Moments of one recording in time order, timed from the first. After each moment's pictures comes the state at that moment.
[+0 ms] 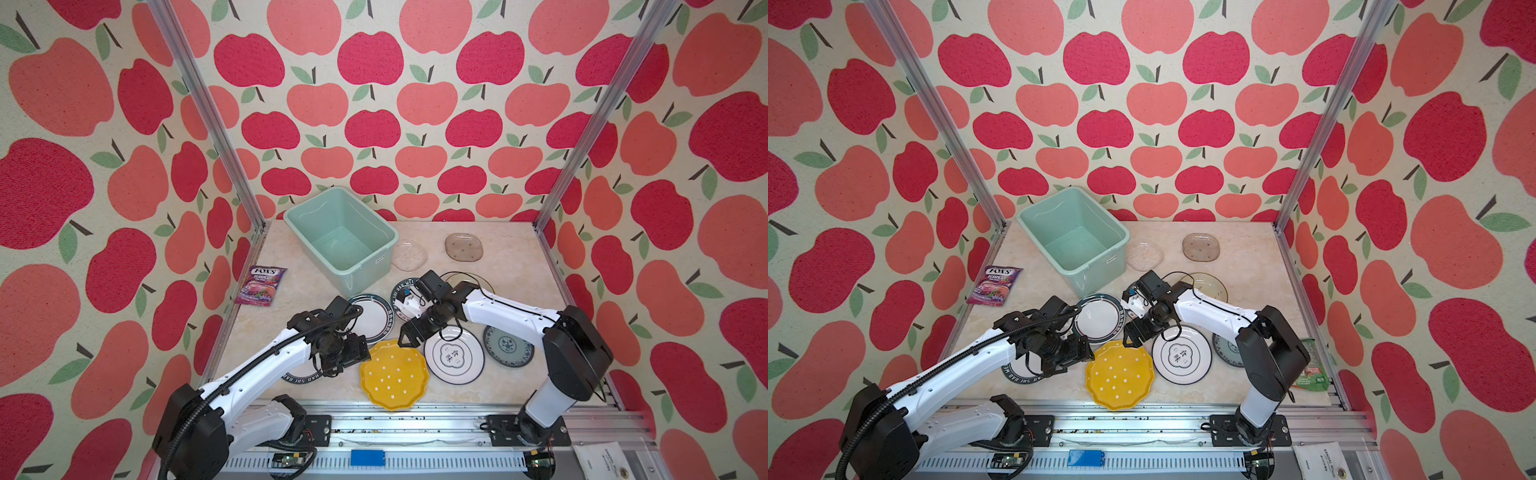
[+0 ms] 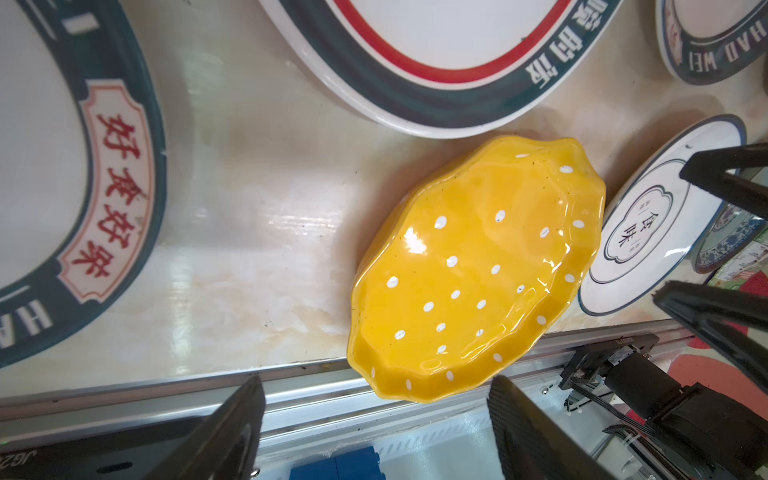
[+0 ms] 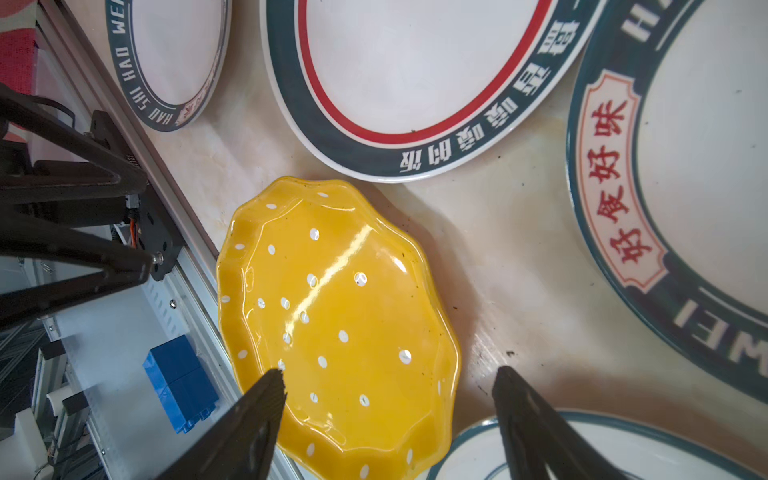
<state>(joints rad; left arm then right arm) -0.62 1.16 0.76 -0.94 0.31 -0.85 0.84 1.71 1.16 -0.69 -0.46 0.09</state>
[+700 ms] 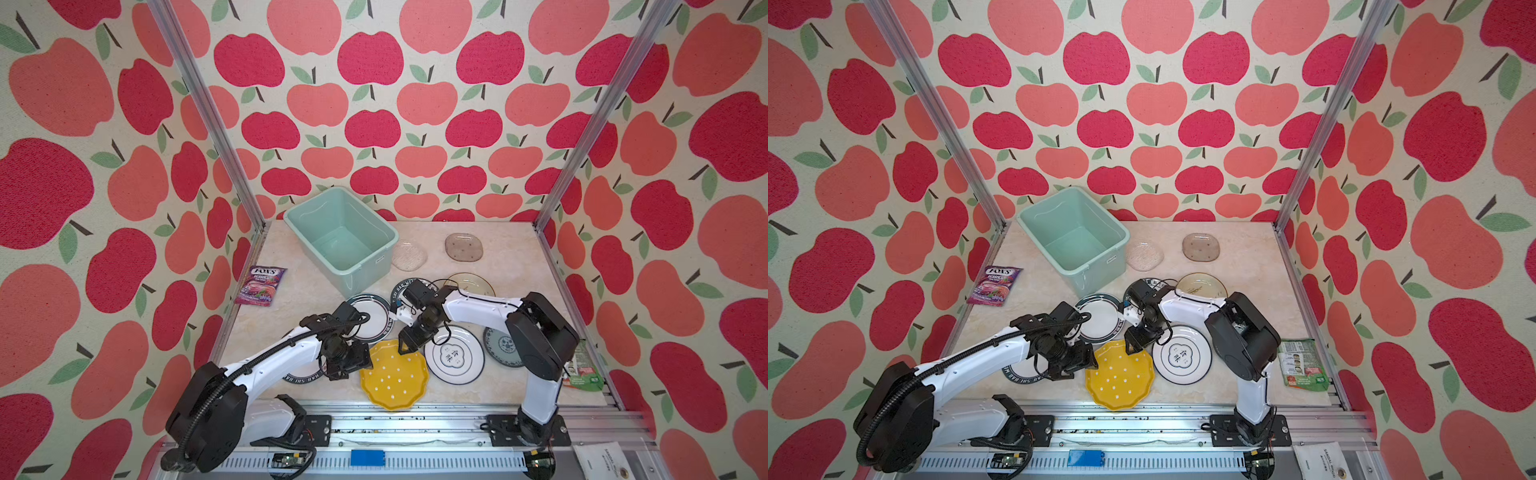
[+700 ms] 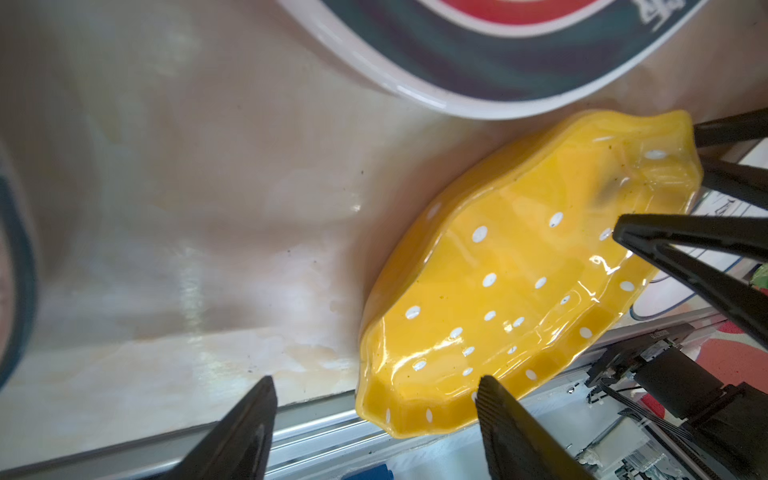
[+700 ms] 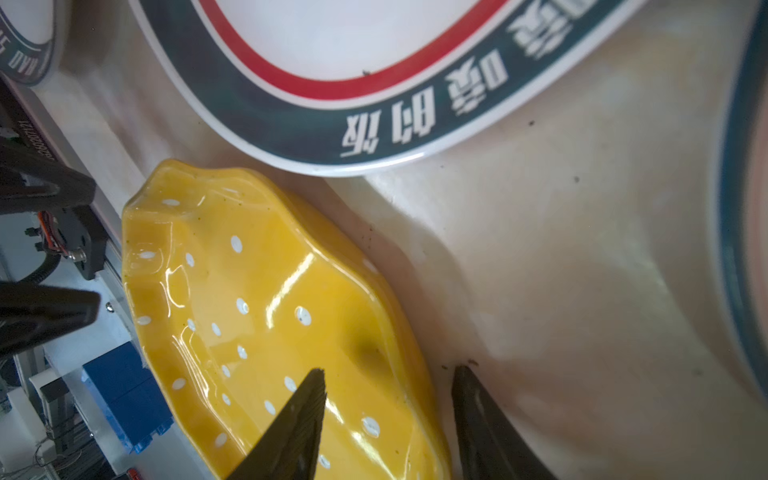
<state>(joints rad) -0.63 1.24 0.67 -0.83 0.36 -0.82 0.87 1.87 1.17 -0.68 -0.46 0.07</state>
